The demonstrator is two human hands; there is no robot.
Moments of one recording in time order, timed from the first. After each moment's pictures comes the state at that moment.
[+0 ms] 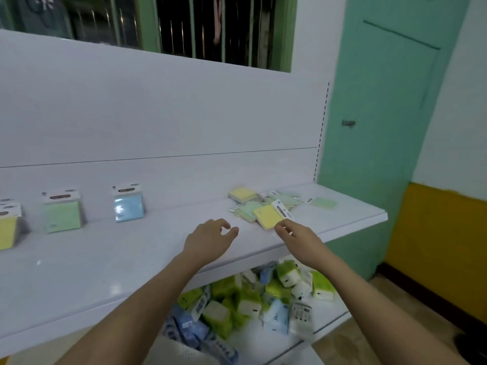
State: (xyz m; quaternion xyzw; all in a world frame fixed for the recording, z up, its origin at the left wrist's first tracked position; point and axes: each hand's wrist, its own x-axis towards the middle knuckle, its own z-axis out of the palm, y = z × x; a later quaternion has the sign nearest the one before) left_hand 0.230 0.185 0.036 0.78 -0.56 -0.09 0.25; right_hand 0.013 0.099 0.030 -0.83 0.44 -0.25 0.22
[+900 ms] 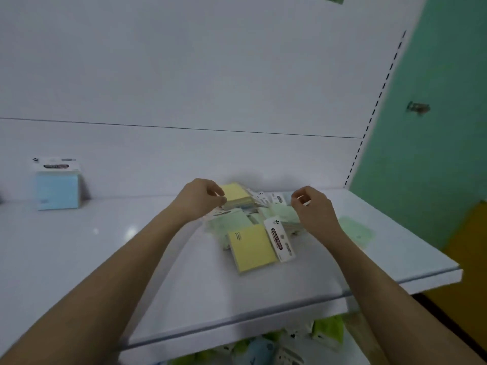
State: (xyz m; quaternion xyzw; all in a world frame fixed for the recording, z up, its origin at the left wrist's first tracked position) left_hand 0.272 -0.043 0.041 0.77 -0.51 -0.11 0.37; right_hand 0.048 -0.180 0.024 -0.79 0.44 -0.36 0.23
